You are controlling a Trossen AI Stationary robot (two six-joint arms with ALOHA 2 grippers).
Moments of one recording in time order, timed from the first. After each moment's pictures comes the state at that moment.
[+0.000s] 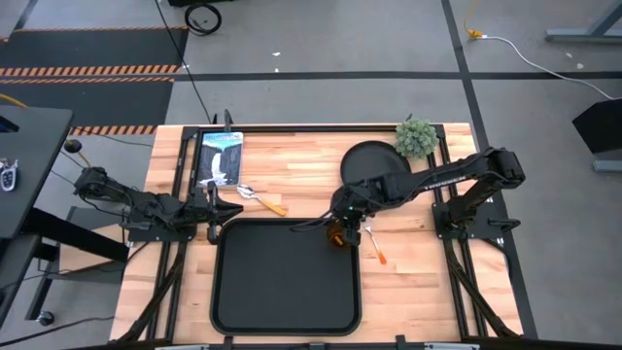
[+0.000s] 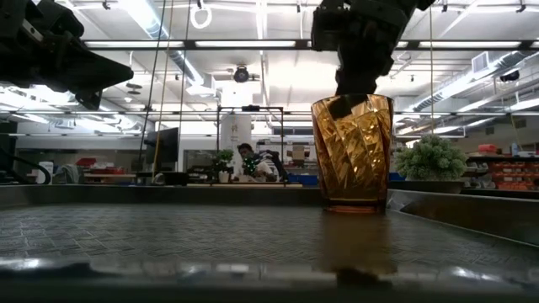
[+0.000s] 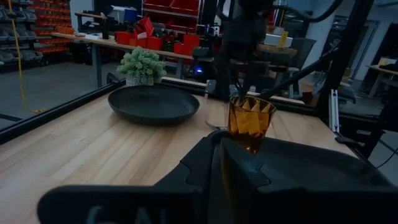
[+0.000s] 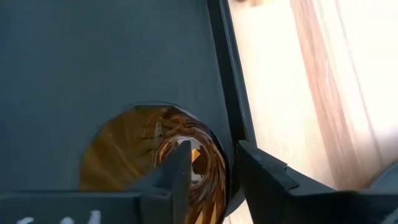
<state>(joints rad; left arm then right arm) -0.39 0.14 0.01 0.12 -0.56 -0.17 0.09 1.57 1.15 -0.62 0.03 0.28</state>
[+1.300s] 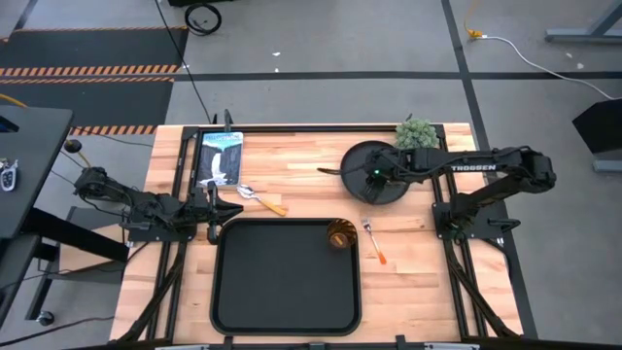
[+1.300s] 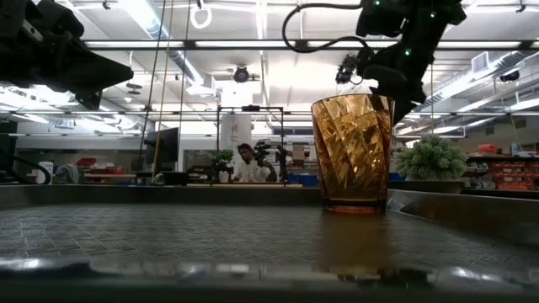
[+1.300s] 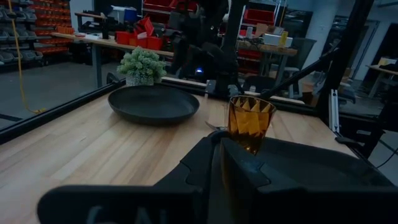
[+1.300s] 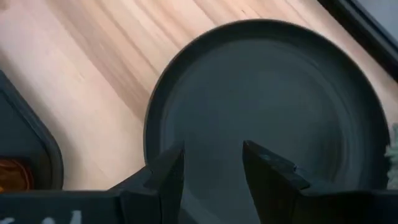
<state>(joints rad) -0.39 0.14 0.01 0.12 -0.56 -0.17 -0.20 1.28 0.92 -0.76 0.29 0.45</state>
